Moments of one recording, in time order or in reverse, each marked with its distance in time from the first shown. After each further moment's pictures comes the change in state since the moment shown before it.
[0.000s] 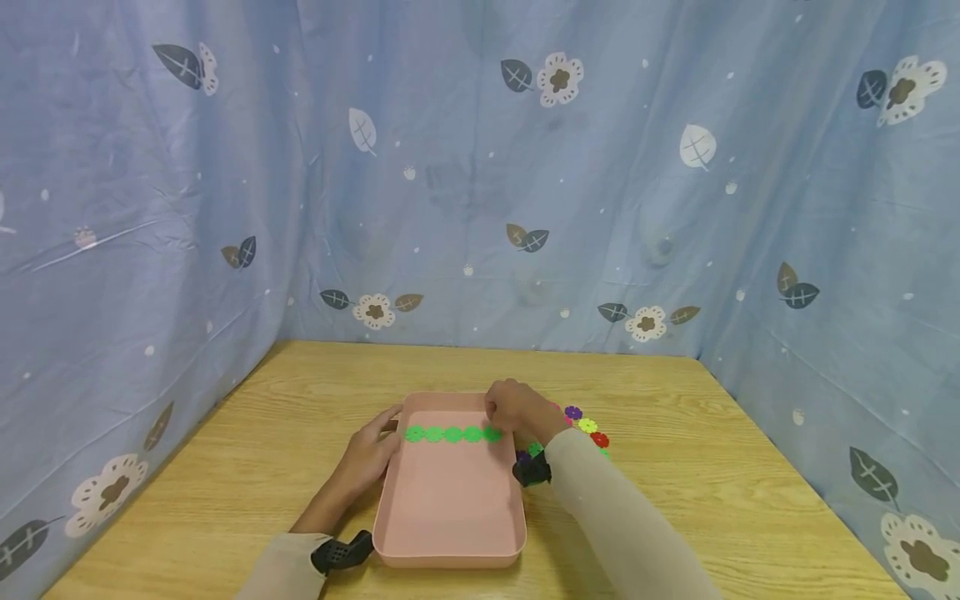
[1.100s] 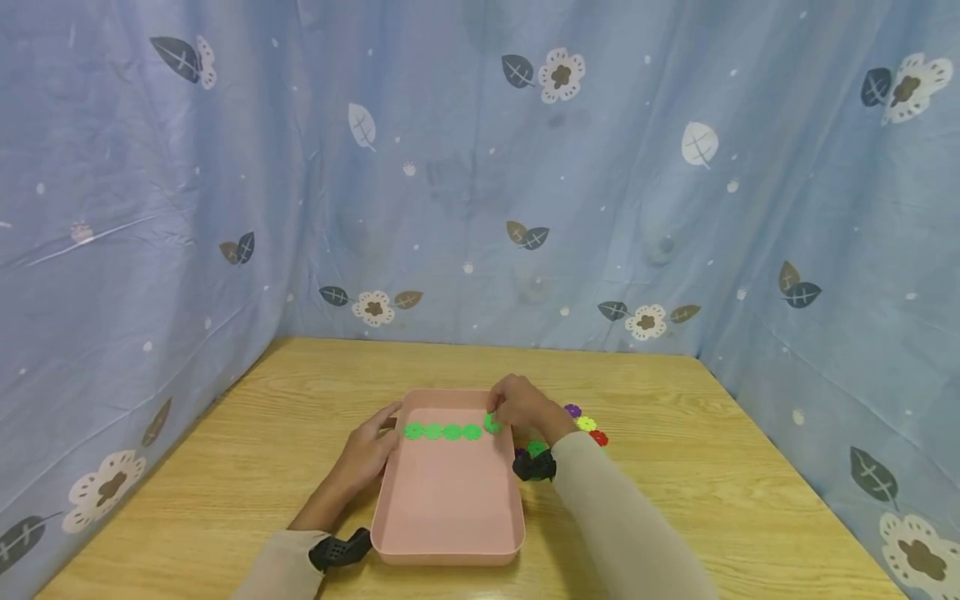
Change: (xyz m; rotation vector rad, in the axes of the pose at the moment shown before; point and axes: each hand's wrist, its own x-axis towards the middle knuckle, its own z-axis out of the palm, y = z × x) left_hand 0.000 -0.001 -0.001 -0.053 -0.032 -0.014; right_hand -0.002 0.018 0.009 0.386 0.095 0.023
